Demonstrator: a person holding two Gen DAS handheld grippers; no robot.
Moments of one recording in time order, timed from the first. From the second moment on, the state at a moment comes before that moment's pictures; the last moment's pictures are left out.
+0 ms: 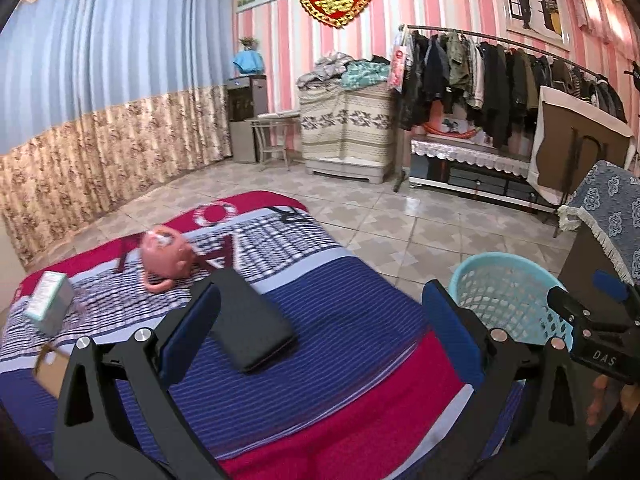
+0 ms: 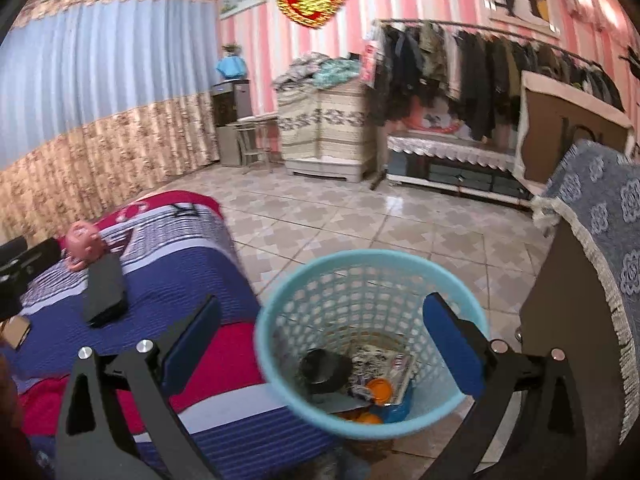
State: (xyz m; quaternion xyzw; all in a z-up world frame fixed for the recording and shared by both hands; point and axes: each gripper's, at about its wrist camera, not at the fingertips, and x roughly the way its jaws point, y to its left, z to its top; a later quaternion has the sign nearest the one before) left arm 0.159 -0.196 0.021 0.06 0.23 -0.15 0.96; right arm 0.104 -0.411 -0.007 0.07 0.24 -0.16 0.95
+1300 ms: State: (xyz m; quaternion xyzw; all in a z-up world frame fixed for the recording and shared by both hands) left arm 0.050 -0.036 -0.004 0.01 0.25 -0.05 0.97; right arm 0.039 -0.226 0.007 0.00 0.21 -0.01 0.98
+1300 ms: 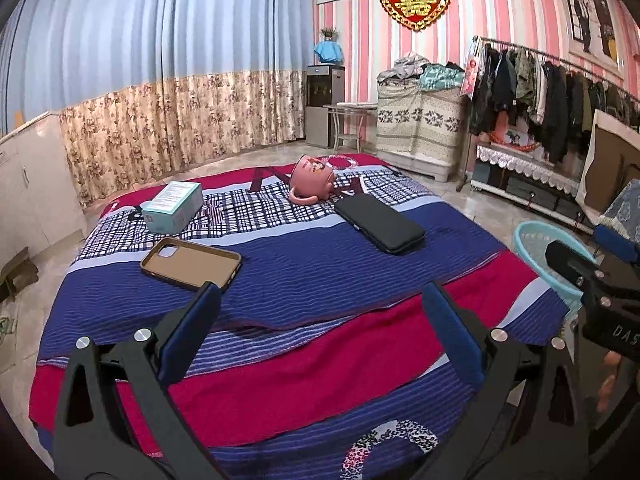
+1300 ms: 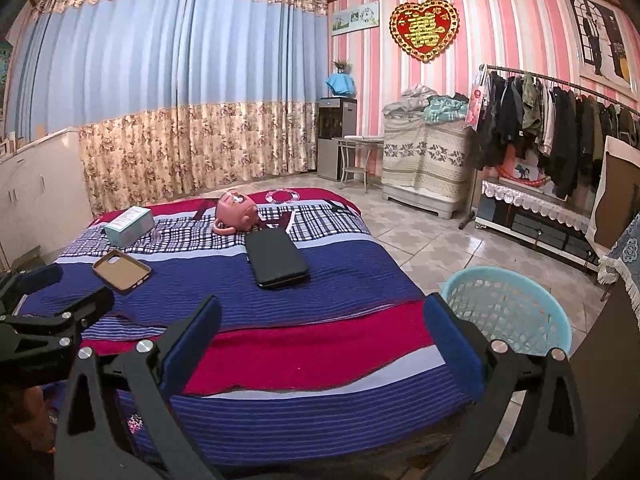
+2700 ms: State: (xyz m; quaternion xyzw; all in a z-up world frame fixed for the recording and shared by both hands) left arm 0.041 -0.031 0.000 0.01 0.22 -0.04 0.97; right arm 0.031 -0.218 0.012 0.00 0.19 -0.01 0.98
